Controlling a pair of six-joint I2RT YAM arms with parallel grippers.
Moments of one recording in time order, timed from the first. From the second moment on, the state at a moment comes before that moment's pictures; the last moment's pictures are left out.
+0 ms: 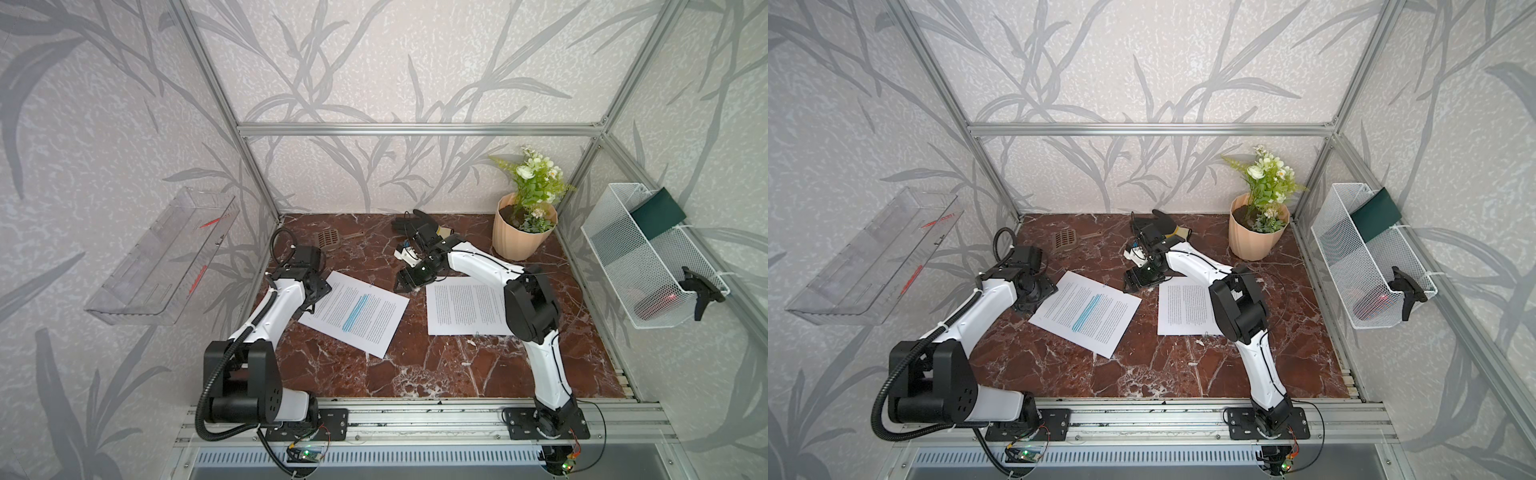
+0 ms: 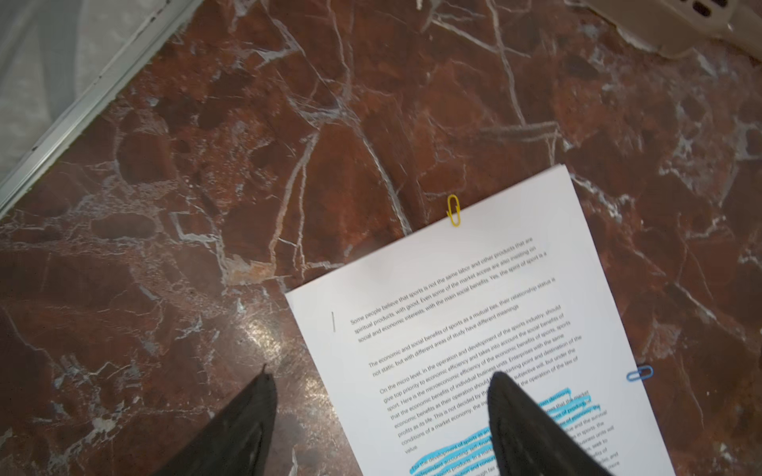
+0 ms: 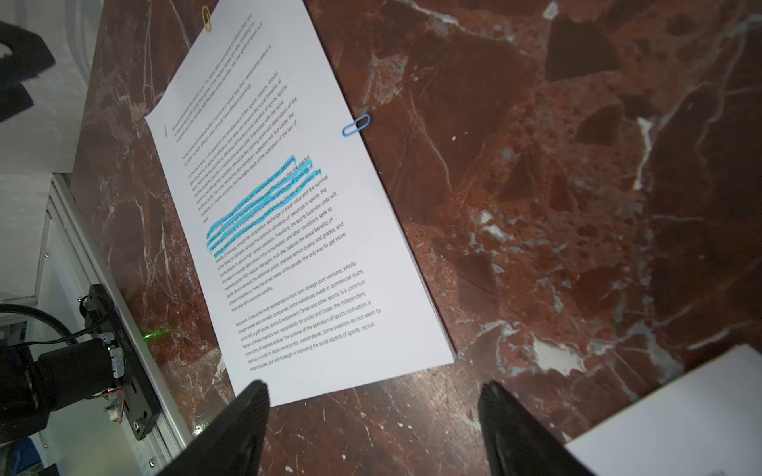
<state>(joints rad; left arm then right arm) 0.03 1.42 0.99 -0.77 -0.26 -0.75 0.64 2.20 1.83 -0.80 -0.47 0.12</state>
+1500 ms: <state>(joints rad) -0.11 1.77 1.21 -0.57 -0.14 -0.71 0.65 2.01 1.51 -0.91 -0.26 0.15</state>
